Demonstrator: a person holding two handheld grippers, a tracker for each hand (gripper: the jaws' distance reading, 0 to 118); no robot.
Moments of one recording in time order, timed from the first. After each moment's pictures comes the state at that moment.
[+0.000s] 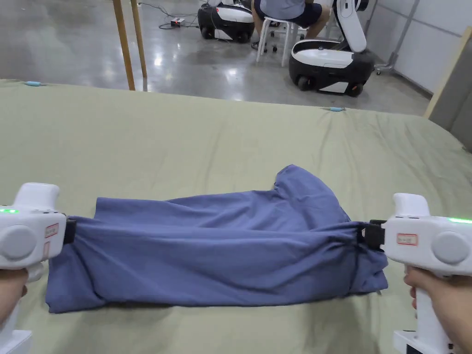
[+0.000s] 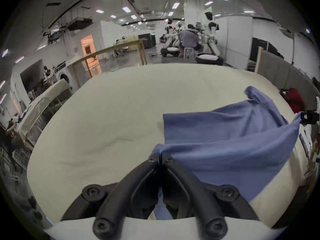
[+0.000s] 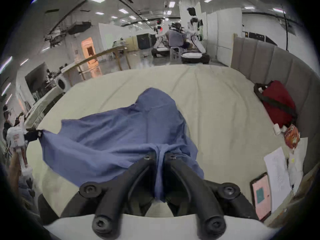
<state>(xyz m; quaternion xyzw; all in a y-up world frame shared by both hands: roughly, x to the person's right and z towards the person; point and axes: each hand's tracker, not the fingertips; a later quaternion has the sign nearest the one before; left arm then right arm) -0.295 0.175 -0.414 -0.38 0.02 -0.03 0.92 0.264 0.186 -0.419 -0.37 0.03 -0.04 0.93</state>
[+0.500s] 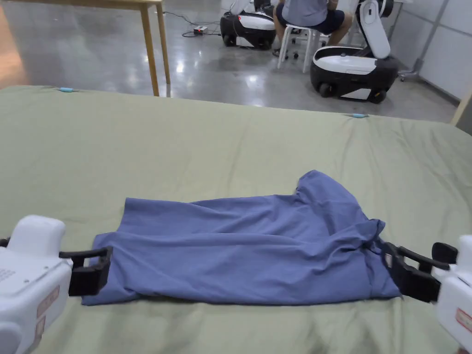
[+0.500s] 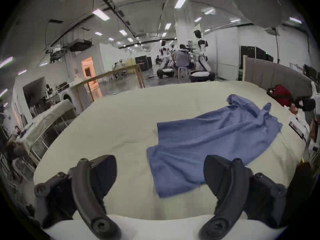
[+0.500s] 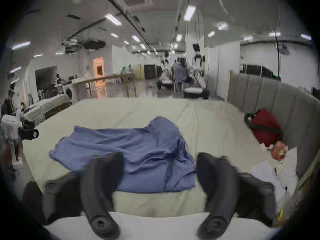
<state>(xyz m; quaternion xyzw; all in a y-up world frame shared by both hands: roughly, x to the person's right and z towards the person) -0.281 0.211 -0.258 -0.26 -0.01 -0.07 0.96 0.235 0.211 -0.266 -0.19 0.05 0.03 0.98</state>
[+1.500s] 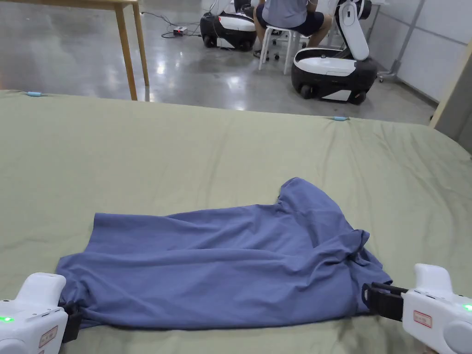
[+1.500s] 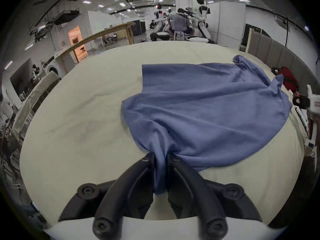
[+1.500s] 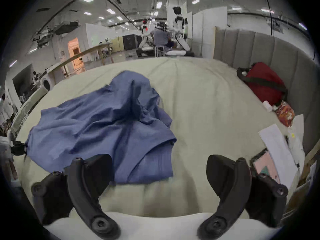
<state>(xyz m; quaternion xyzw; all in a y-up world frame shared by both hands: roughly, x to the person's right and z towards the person) -0.280 0.114 -0.346 -0.43 -0.03 -0.04 0.90 0.295 0.106 -0.387 -0.38 -0.03 -0.03 0.92</state>
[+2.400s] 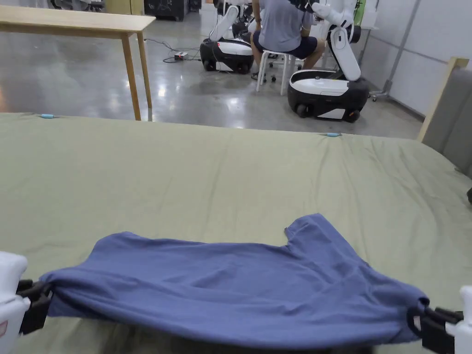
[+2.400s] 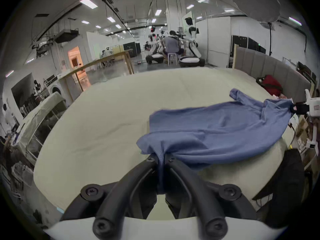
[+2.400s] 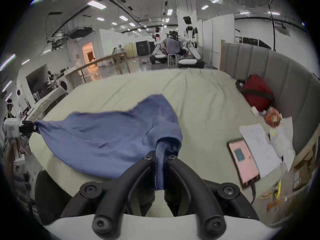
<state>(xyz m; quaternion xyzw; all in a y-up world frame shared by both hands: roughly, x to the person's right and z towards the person) -0.303 0.213 -0.249 -0.35 -0.06 -0.07 0.93 0.286 0.187 -0.224 -0.35 0.03 -0.02 0.94</state>
